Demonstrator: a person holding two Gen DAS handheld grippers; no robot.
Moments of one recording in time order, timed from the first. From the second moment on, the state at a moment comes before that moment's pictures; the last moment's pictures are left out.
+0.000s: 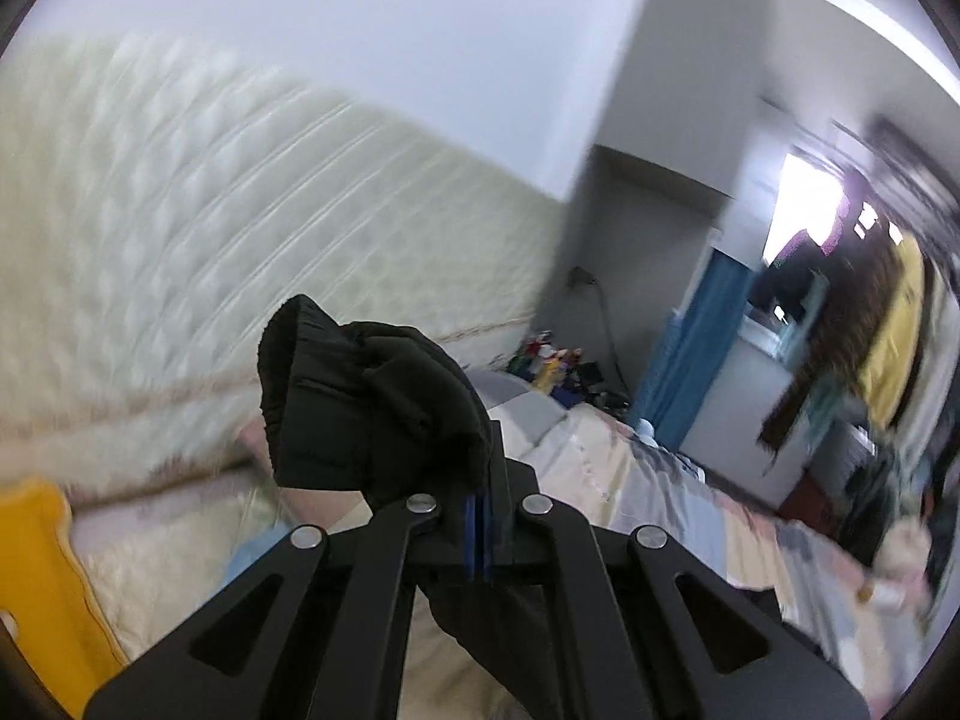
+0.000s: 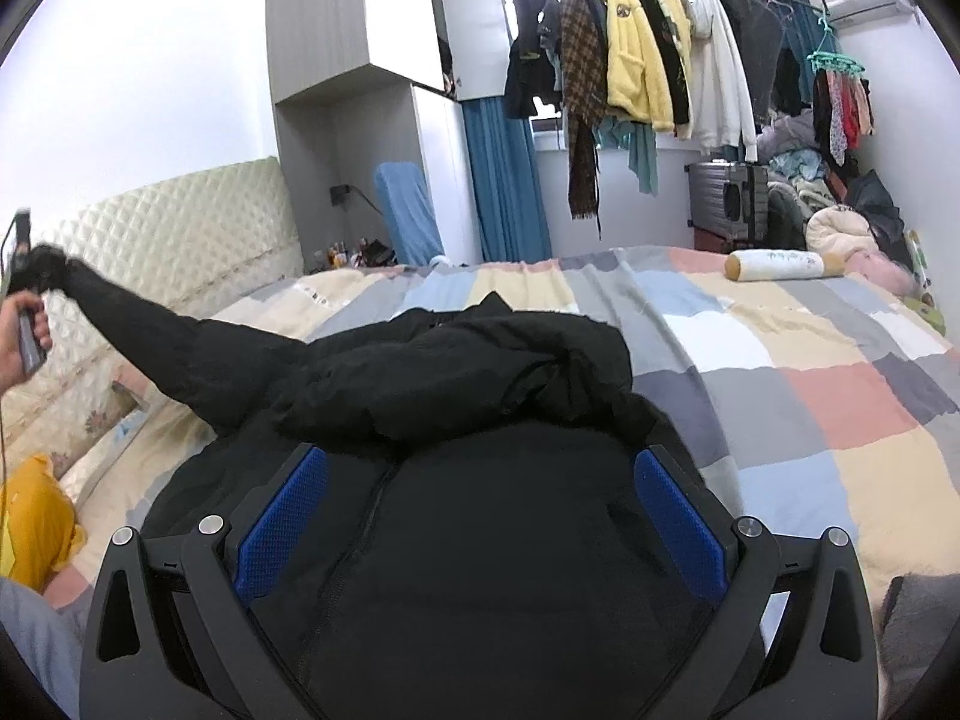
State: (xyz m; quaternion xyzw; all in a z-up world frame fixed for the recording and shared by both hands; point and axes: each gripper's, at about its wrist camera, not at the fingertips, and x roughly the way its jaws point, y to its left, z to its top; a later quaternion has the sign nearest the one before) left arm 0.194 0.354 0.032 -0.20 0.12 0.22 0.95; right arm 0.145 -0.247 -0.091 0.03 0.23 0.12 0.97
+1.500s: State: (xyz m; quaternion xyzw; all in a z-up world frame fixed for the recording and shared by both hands) left arm 0.350 -0.118 -0.135 -0.04 0.30 -0.10 0.95; right arm 0.164 -0.311 -0.114 0.09 0.24 0.12 0.96
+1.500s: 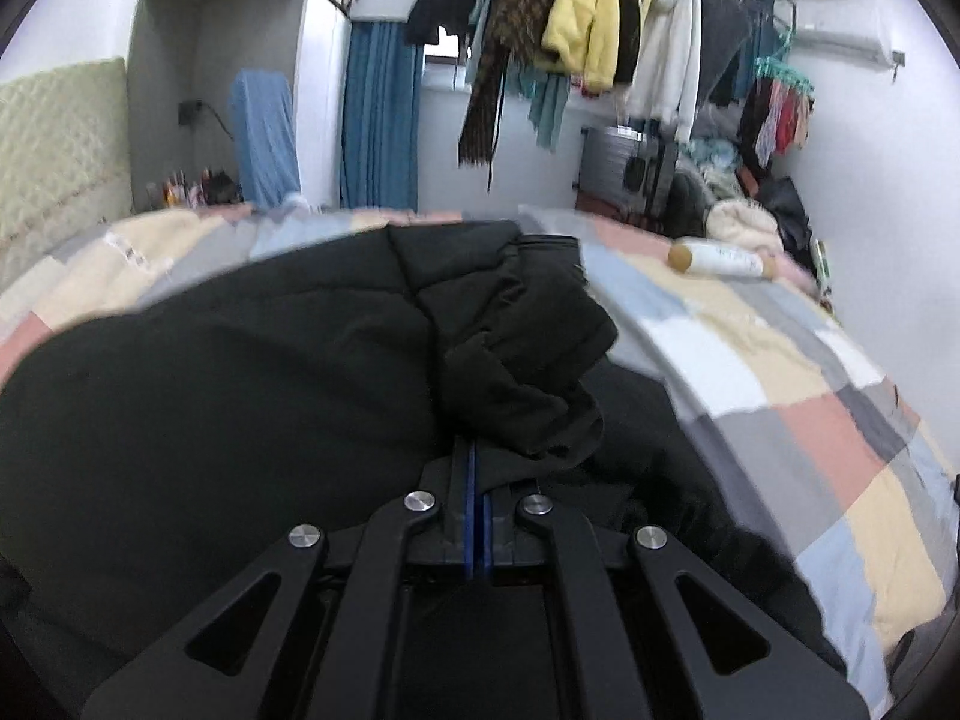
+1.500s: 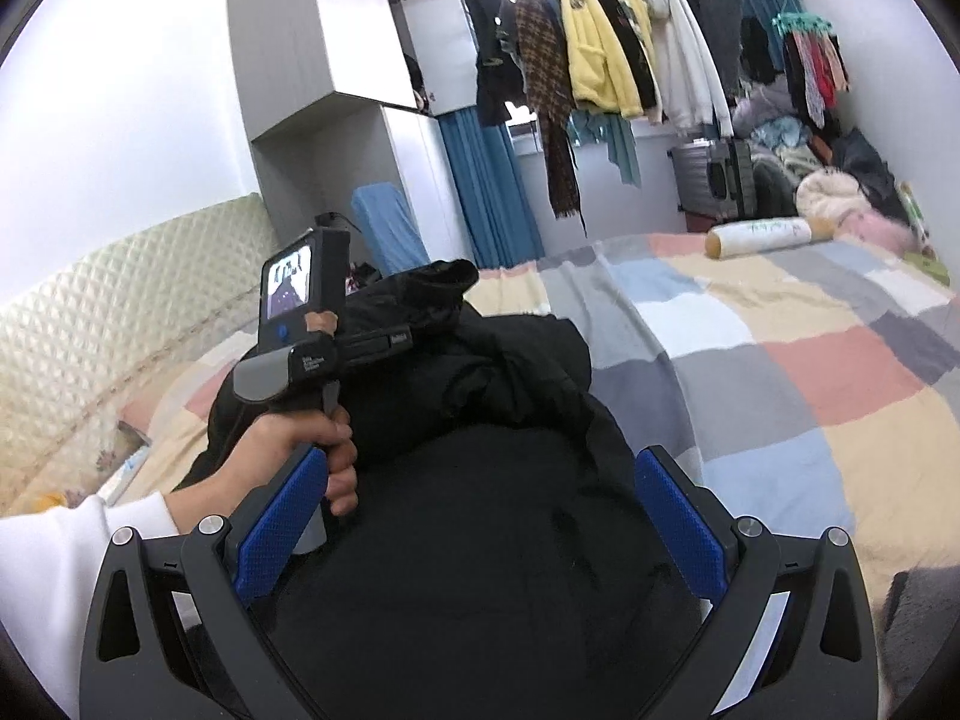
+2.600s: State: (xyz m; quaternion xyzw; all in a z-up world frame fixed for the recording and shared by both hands) left arm 0.198 -0.025 -0.024 -0.08 0.26 -0.07 0.96; right arm 0.149 -0.276 -0.101 0.03 0.21 0.13 0.97
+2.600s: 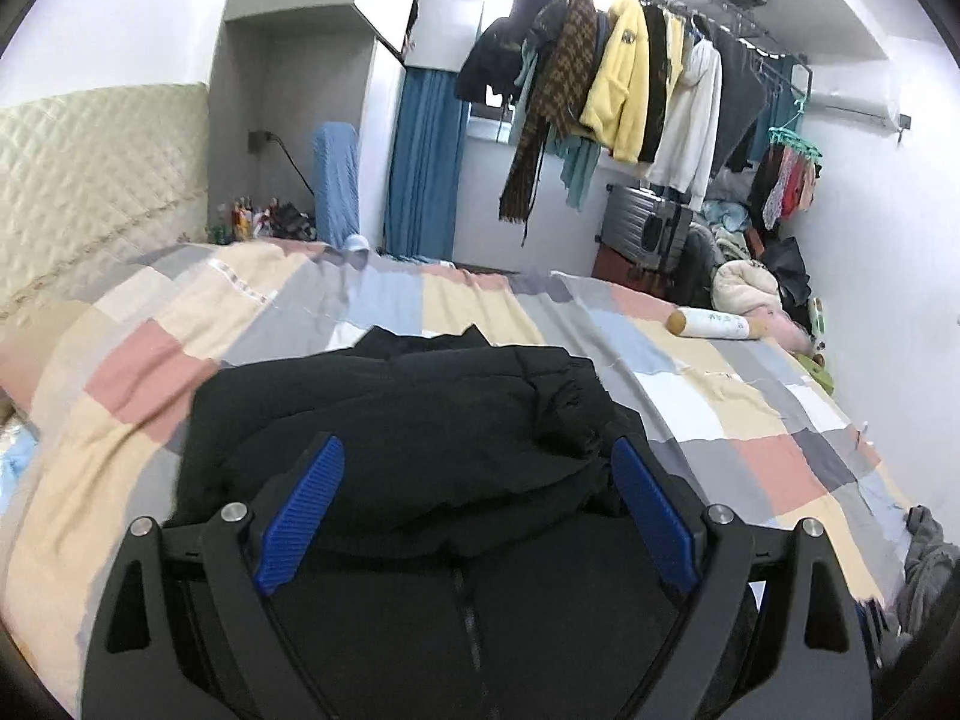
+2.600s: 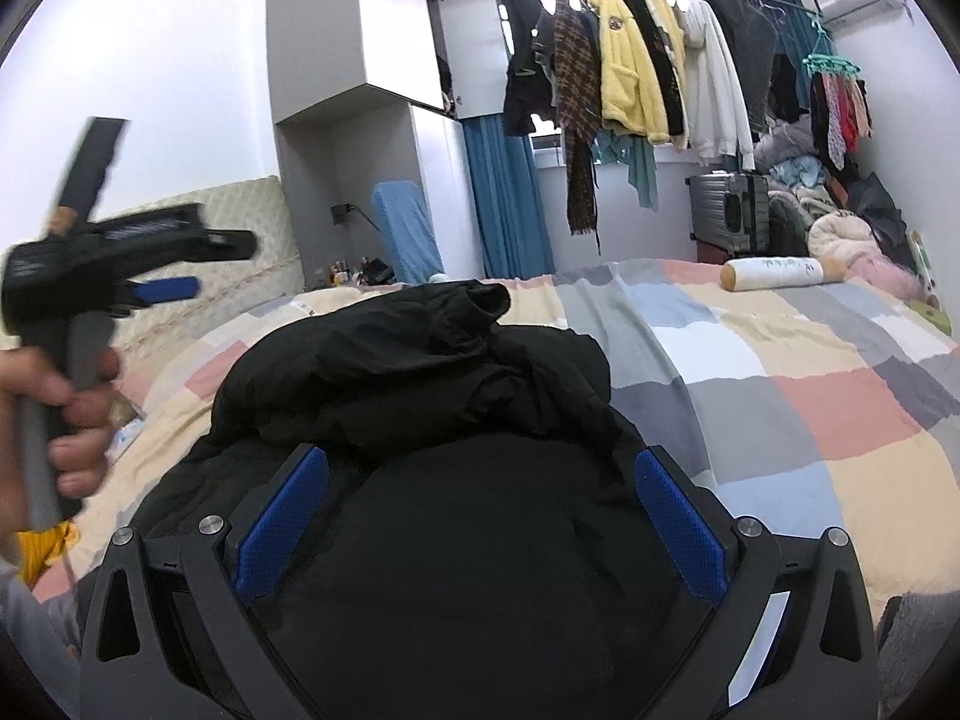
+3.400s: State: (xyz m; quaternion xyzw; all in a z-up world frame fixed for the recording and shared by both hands) left arm 0.108 0.039 -0.077 -0.08 0.26 -0.05 0.96; right arm 0.176 -0.223 -0.110 0.02 0.26 0.16 0.95
